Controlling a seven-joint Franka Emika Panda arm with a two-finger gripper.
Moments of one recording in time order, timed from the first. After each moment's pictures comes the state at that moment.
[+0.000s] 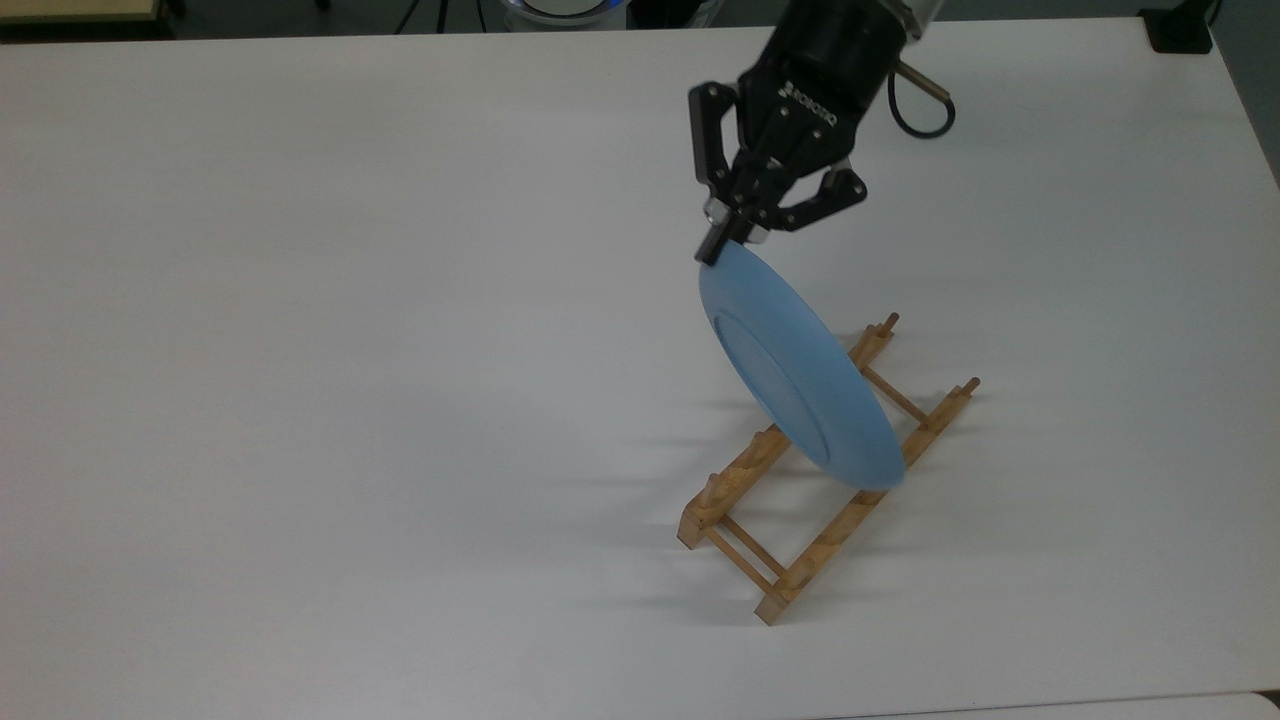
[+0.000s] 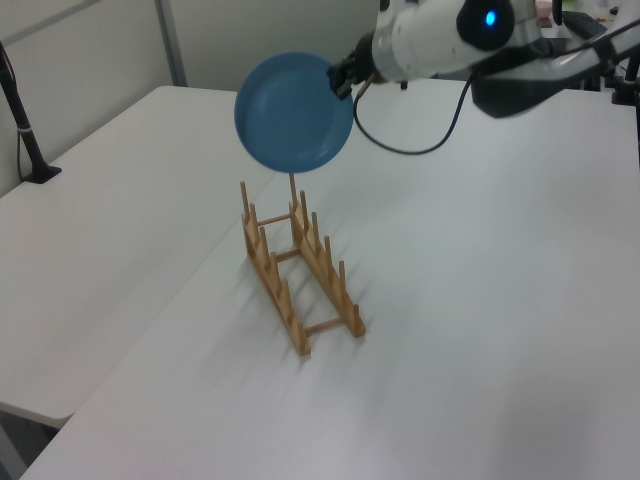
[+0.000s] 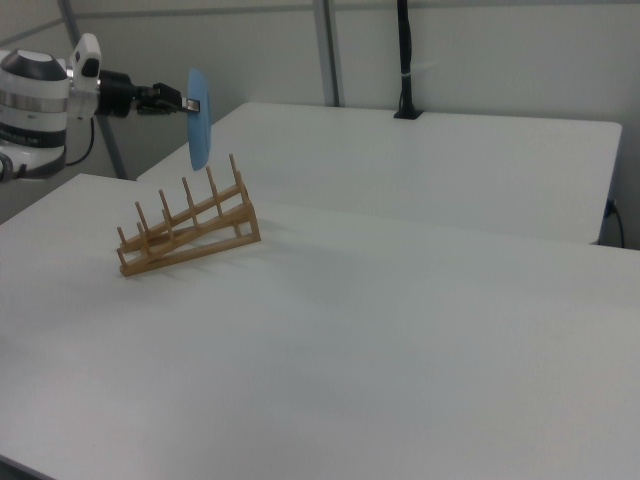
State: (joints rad) arm 0.05 0.25 0.43 -1.61 -1.36 2.17 1.13
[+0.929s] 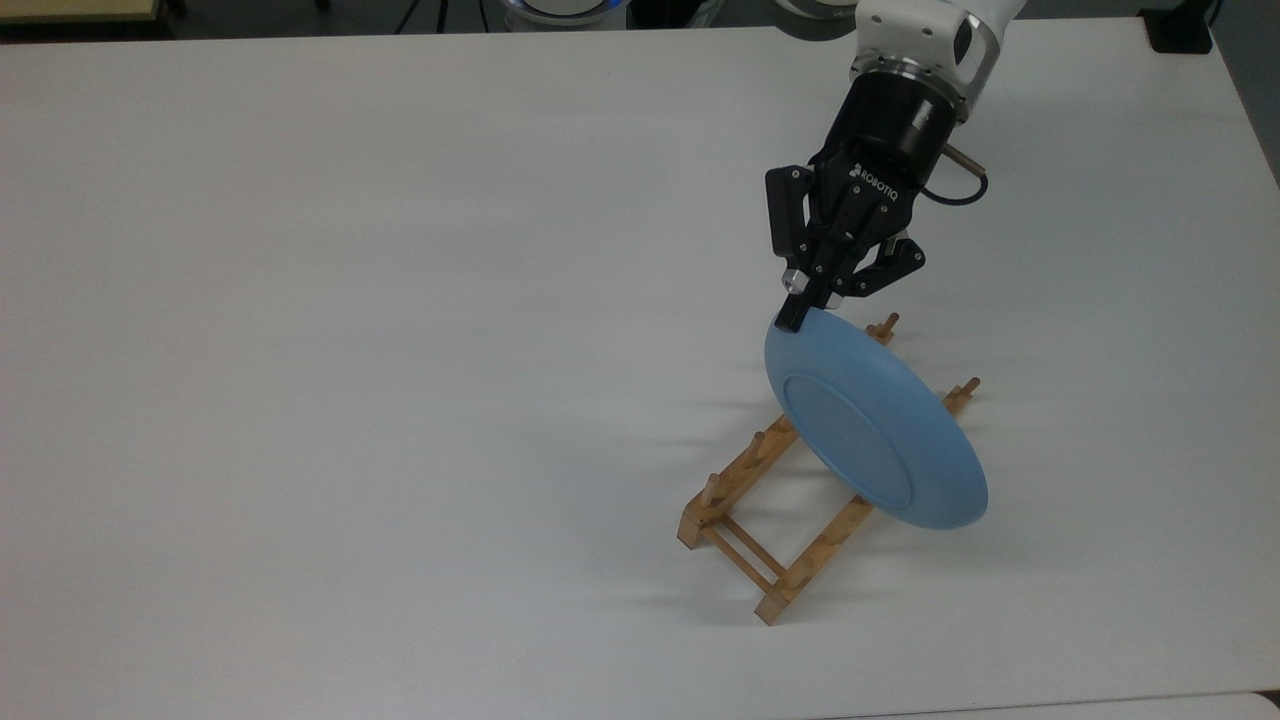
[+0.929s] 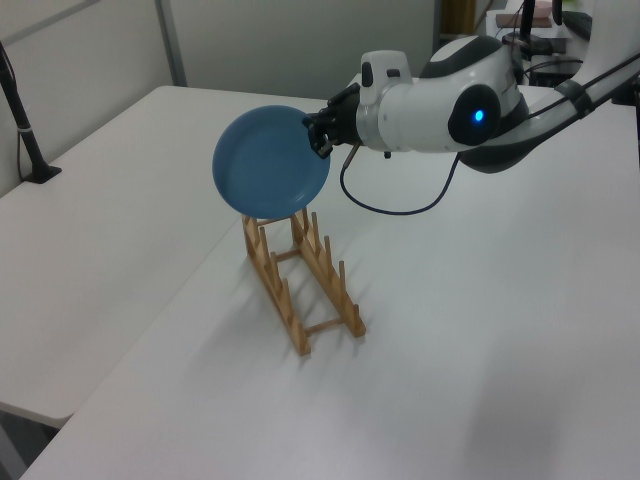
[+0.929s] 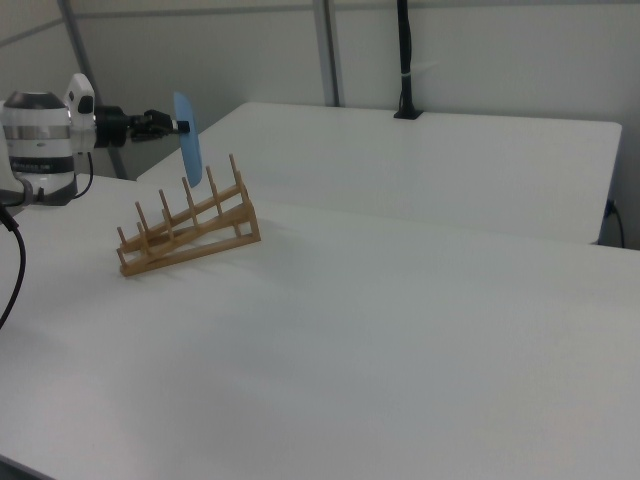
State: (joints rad) arm 0.13 0.37 0.43 -1.61 -1.61 2.17 1.27
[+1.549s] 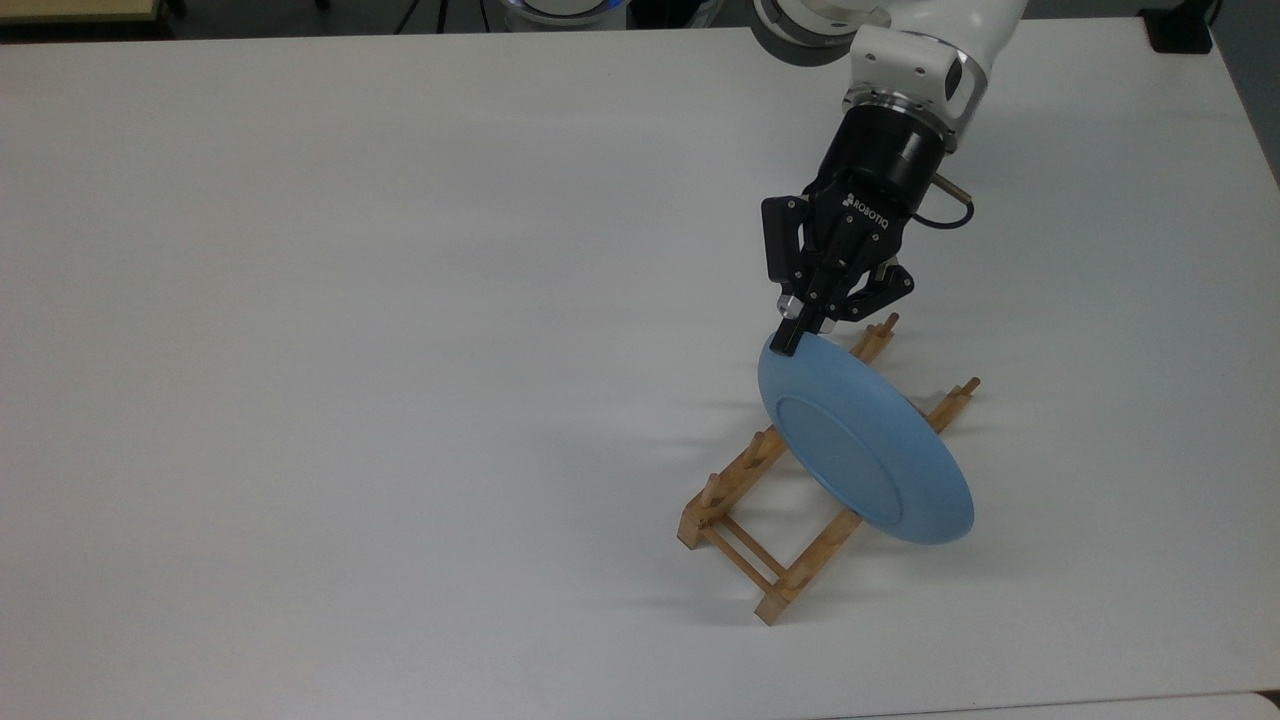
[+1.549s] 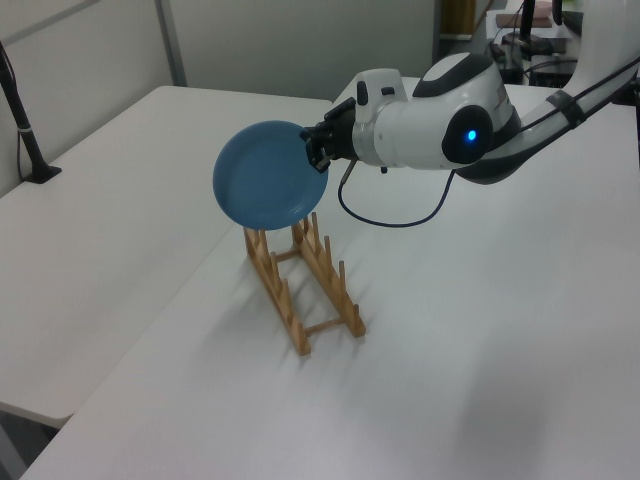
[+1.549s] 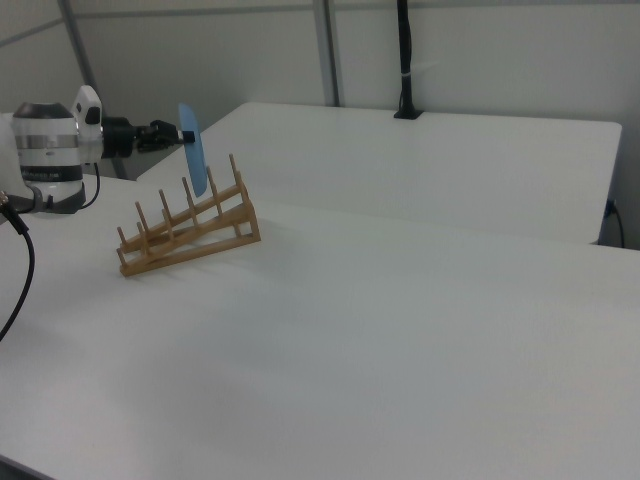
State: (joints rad) arm 0.13 0.41 0.42 -1.61 -1.65 2.17 1.28
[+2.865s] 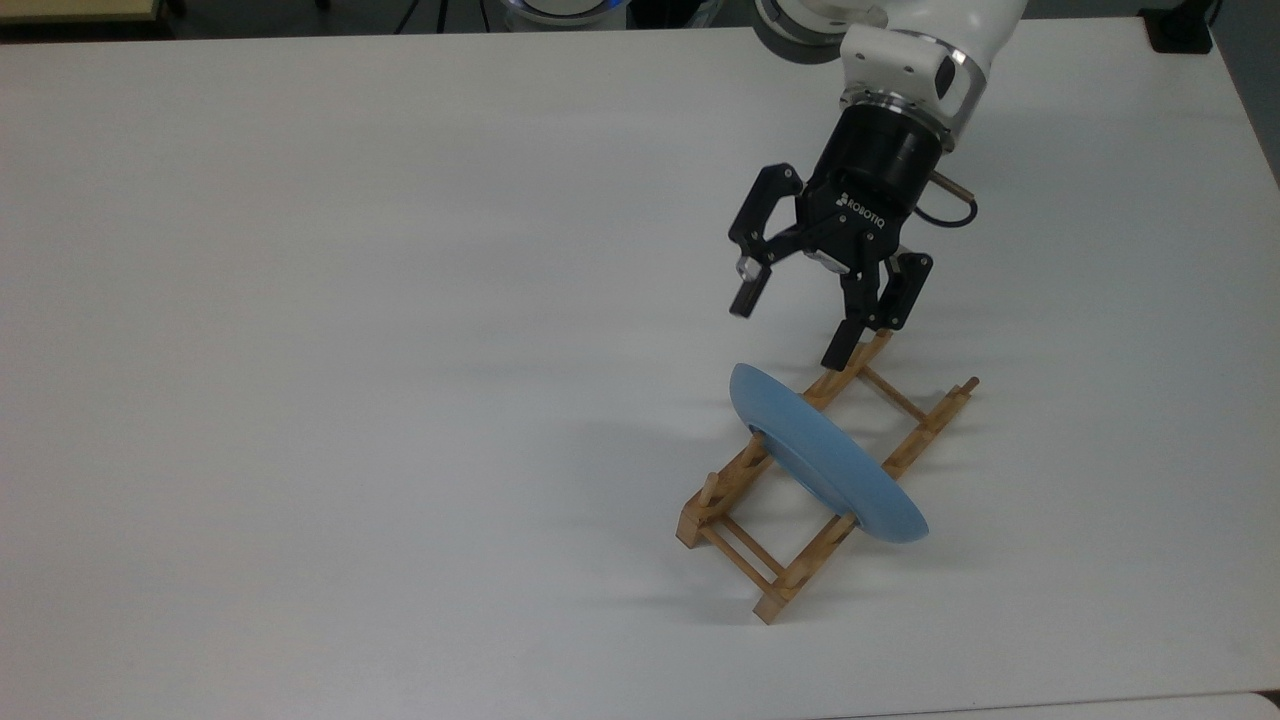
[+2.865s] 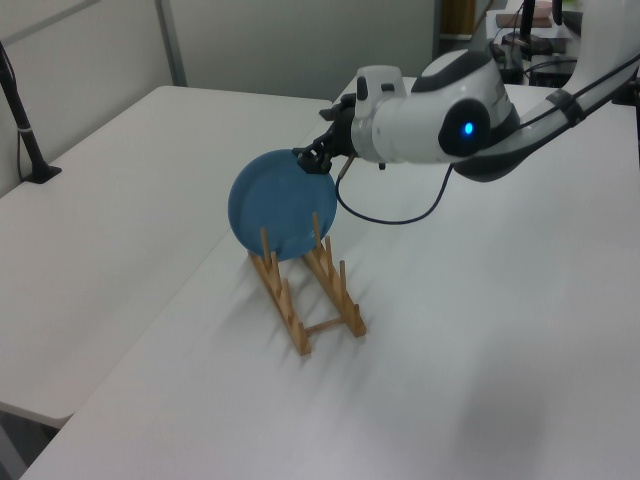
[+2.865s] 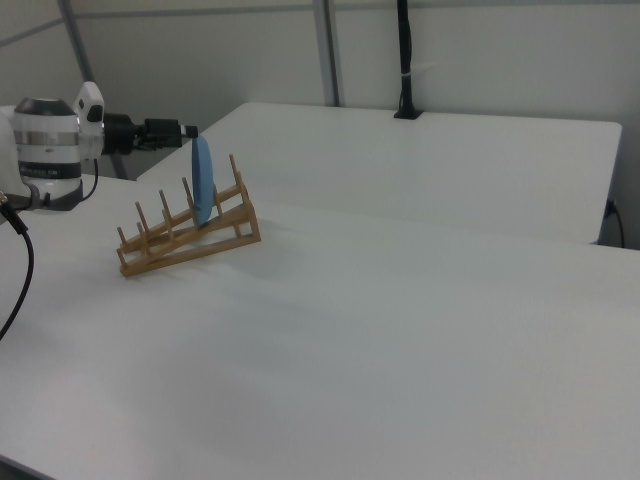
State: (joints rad) arm 0.12 0.40 0.42 -1.59 -1.58 2.17 1.31
